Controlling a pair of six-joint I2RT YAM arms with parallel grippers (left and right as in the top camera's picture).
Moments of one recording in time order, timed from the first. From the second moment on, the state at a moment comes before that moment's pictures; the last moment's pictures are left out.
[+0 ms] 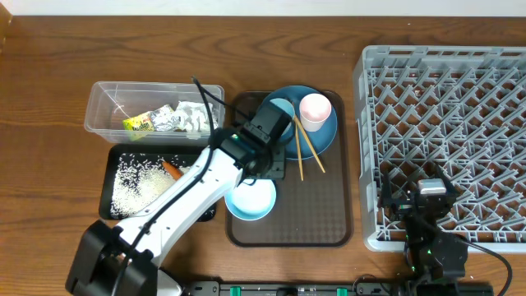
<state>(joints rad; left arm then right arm) -0.64 1.57 1.17 -0.87 0.07 -0.59 0.05 0.01 0.01 -0.07 0.02 -0.11</state>
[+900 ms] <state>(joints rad) -0.36 1.57 1.17 -1.04 0.19 -0.51 0.05 0.01 0.01 -0.07 0.02 -0.11</state>
